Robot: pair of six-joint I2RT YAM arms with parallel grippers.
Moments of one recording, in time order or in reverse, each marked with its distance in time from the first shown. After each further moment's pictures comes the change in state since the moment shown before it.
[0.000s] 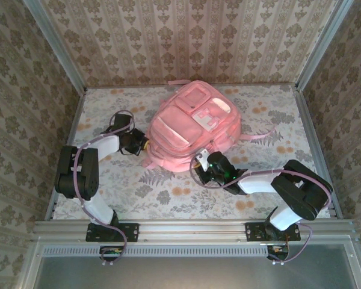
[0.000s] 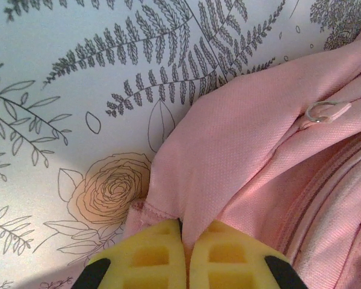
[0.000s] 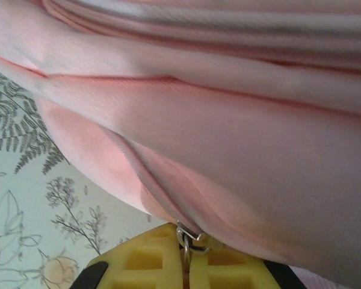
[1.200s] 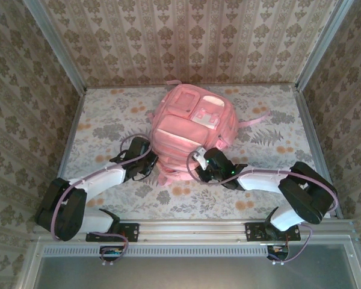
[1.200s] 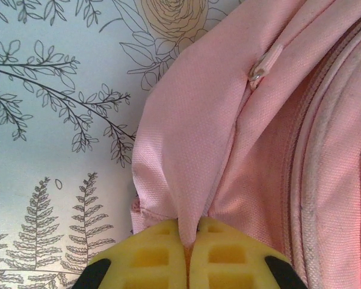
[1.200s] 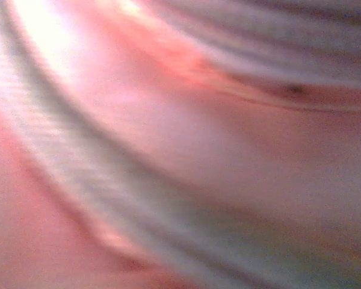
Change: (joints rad) left arm -0.361 -0.377 -0.336 0.088 -0.360 -0.220; right arm 0.012 -0.058 0.090 -0.267 -0.003 -0.040
